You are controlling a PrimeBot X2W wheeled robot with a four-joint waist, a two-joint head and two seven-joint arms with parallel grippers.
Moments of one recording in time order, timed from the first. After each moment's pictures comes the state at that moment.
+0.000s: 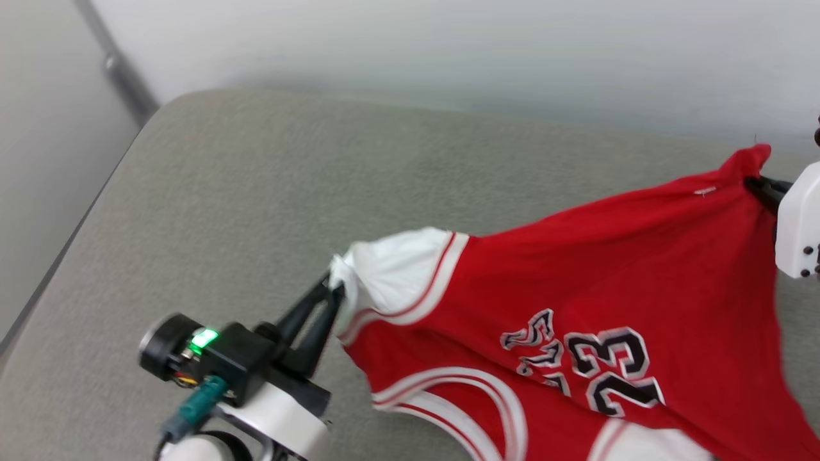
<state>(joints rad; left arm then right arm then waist) -0.21 0.56 -0.64 -0.26 -0.46 0.19 -0.12 -0.65 -0.65 0.35 0.38 0.66 0.13 0.57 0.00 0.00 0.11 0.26</state>
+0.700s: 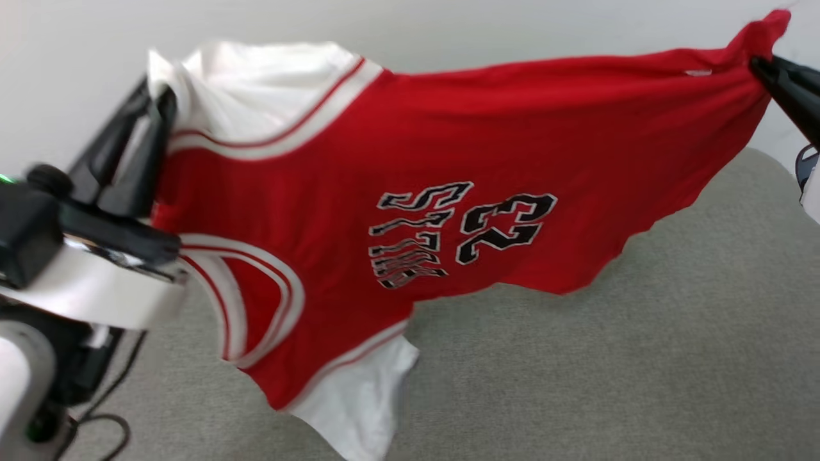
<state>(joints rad) -0.43 0.79 -0.36 -0.44 -0.52 0.22 0.01 -0.69 -0.68 0.26 -0.01 0.68 0.13 0.56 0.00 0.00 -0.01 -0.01</state>
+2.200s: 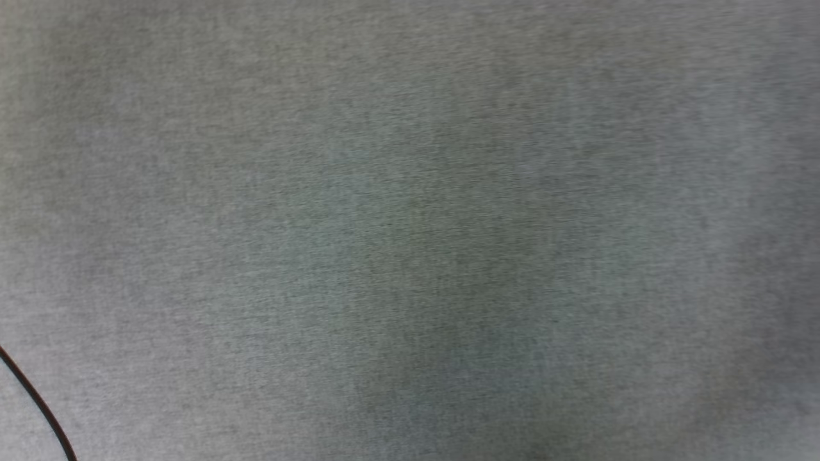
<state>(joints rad) -1.76 0.56 -0.42 0.49 -0.37 -0.05 -0.12 -1.52 -0.36 0.04 0.47 0.20 0.13 0.09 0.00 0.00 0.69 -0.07</state>
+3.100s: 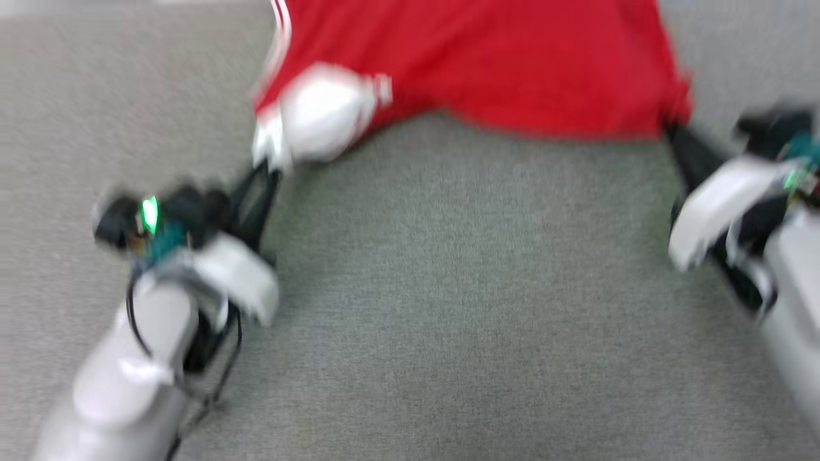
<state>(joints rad) -0.63 0.46 -0.52 0.35 -0.43 -0.05 -0.26 -0.76 -0.40 0.40 0.60 0.46 0.13 -0.06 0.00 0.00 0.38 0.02</state>
